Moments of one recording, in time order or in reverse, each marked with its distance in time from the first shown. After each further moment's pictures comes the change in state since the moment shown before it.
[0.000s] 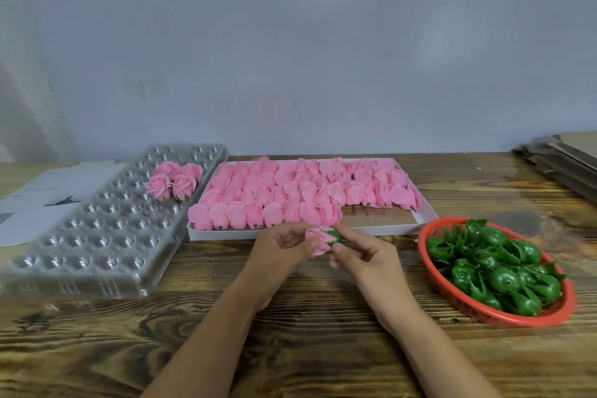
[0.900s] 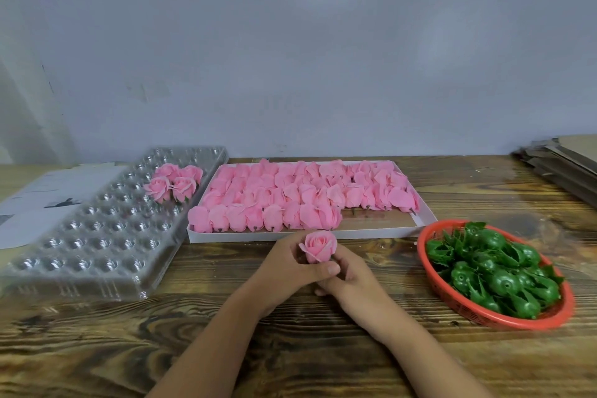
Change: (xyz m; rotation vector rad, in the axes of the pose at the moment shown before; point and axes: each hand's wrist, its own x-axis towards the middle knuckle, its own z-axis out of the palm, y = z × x) left_hand -0.006 0.003 0.007 0.173 -0.221 0.044; right_hand -0.006 0.006 0.009 -0.267 -0.321 -0.050
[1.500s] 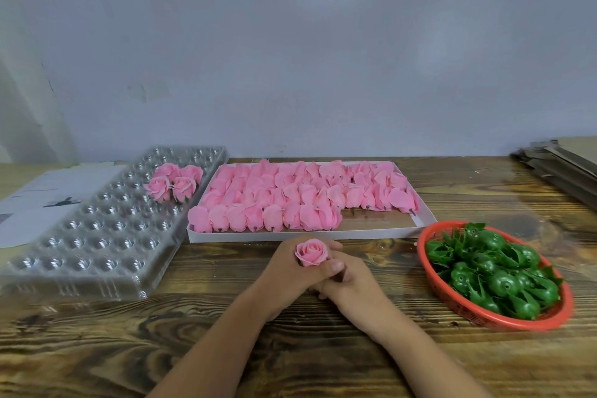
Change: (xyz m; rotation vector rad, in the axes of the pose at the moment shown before) left_hand -0.002 0.002 0.008 0.059 0.059 0.029; right_hand 0.000 -0.001 0.002 -0.056 -0.013 -0.032
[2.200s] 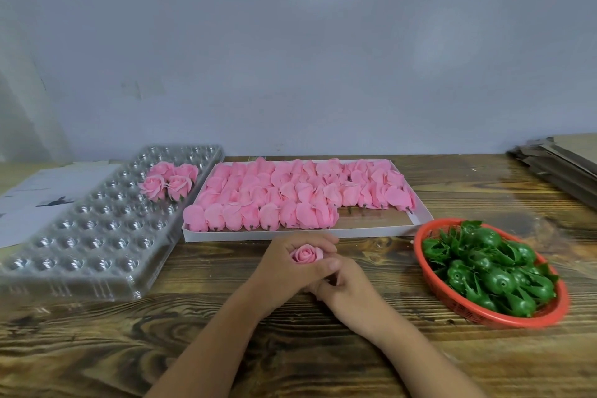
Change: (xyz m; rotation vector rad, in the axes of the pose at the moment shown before) left_hand -0.001 0.003 -0.002 -0.038 0.053 0.092; right_hand -0.003 -0.002 0.001 -0.074 -0.028 -0.028
